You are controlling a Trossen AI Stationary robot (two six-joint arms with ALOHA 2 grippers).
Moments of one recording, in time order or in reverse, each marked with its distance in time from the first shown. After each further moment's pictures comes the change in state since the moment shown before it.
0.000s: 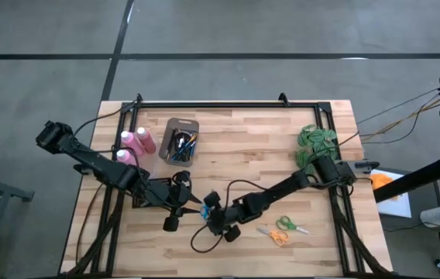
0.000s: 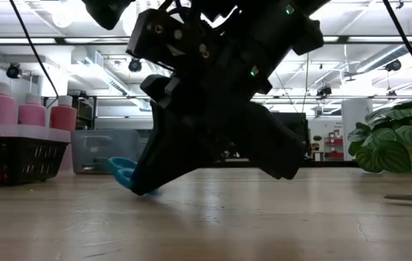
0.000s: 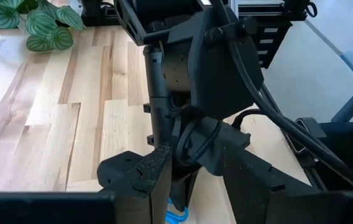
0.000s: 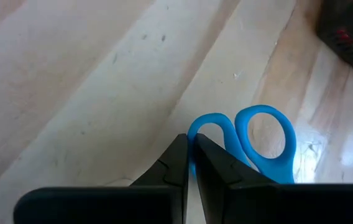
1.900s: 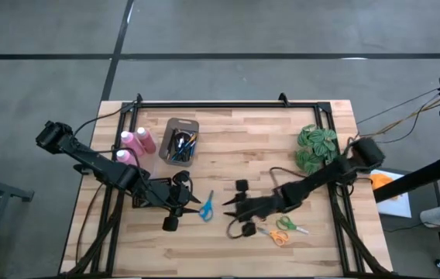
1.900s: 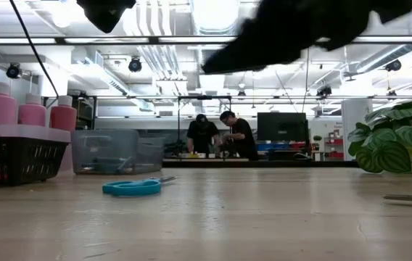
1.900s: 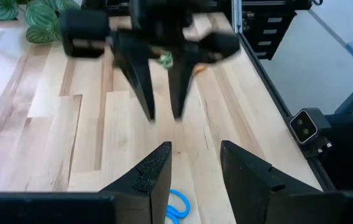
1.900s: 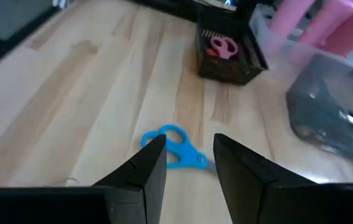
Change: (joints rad) left arm 0.000 0.000 0.000 -0.031 0.000 0.001; right arm 0.061 -0.442 -0.500 0.428 0.186 0.292
